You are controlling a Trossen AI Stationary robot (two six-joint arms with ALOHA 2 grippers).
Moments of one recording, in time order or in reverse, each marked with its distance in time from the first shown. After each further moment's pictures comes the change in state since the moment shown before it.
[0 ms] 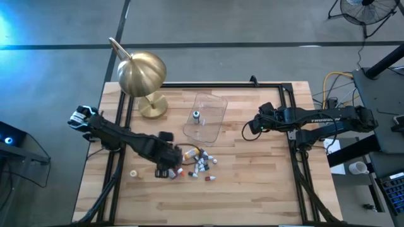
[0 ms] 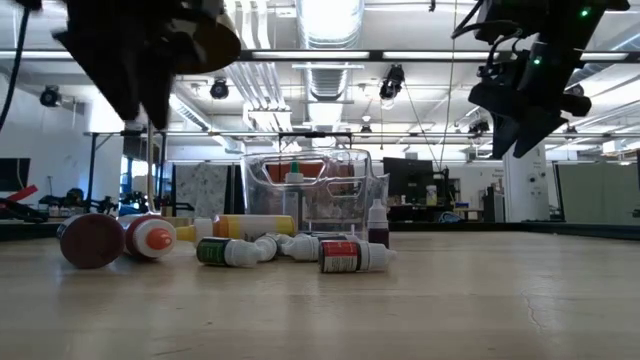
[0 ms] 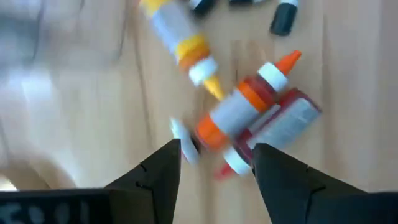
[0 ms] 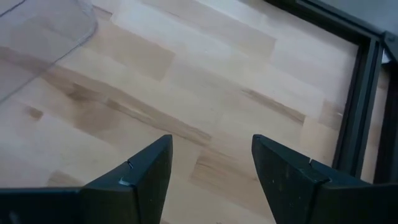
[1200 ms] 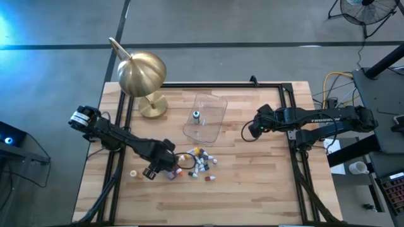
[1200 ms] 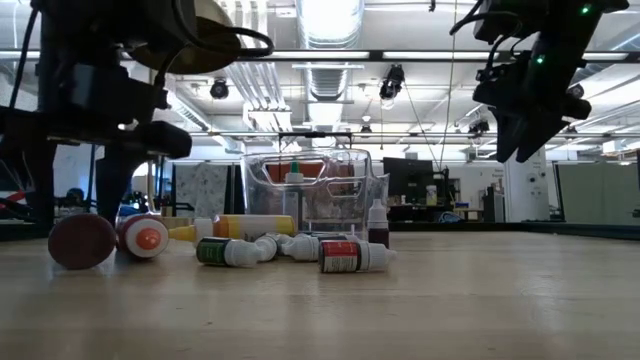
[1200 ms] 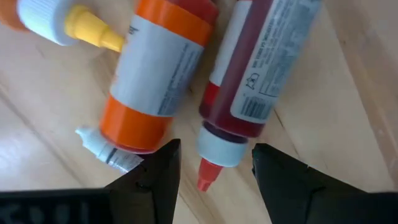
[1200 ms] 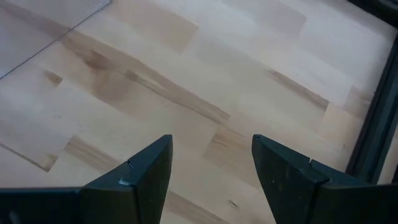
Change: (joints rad) left arm 0.013 0.003 -0.344 0.262 0.198 0.402; right arm 0.000 0.000 0.000 0.004 -0.107 -0.034
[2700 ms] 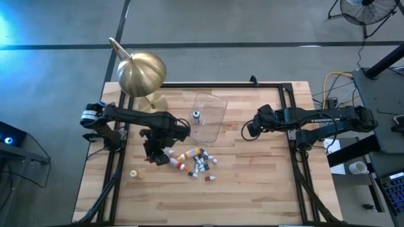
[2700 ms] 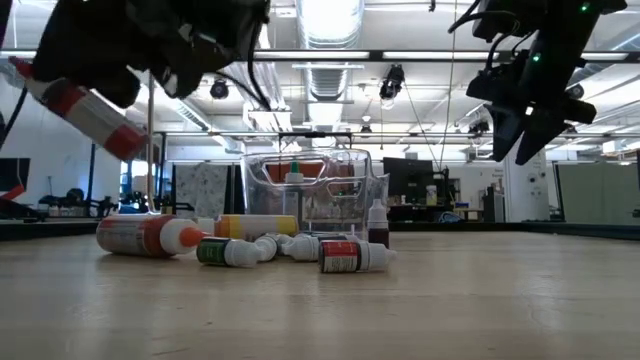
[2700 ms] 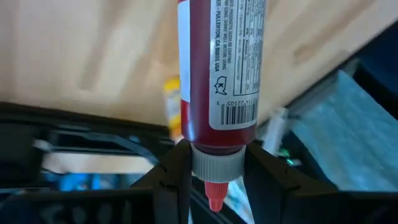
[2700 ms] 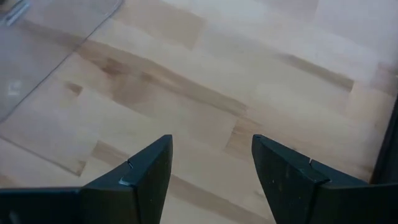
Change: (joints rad) left arm 0.320 0.119 0.430 -0.783 0.559 -0.645; right arm 0.000 0.000 0.000 0.027 -0.072 0.114
